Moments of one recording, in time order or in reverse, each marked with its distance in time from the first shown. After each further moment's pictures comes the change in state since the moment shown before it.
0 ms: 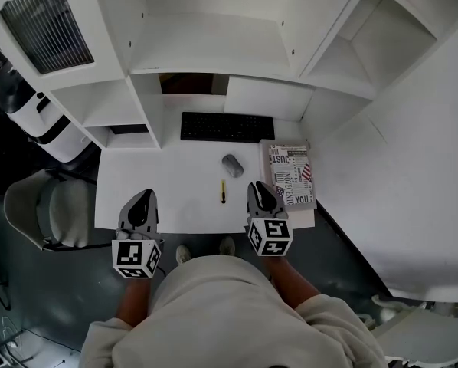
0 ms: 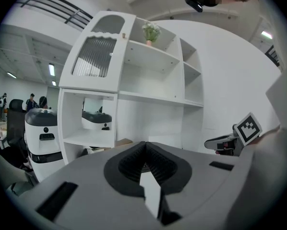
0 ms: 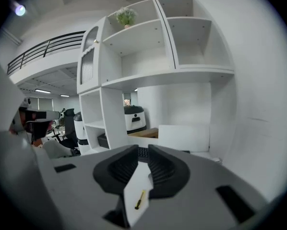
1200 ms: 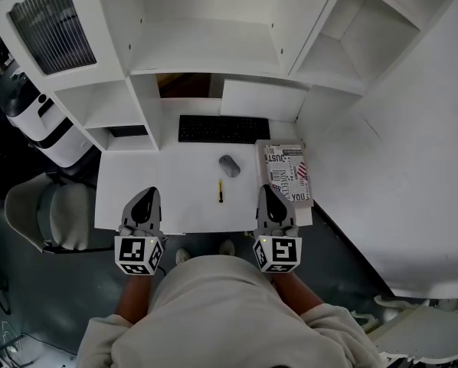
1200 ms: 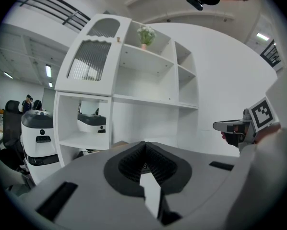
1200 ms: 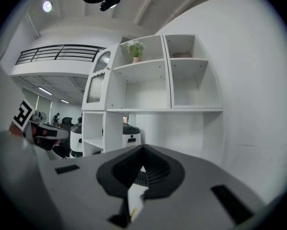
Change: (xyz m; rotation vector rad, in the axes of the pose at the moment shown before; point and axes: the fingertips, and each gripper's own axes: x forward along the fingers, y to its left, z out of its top) left arm -0.010 -0.021 0.009 0.015 -0.026 -0.039; right arm -0.080 0.006 0.066 -0.091 -0.271 -0.062
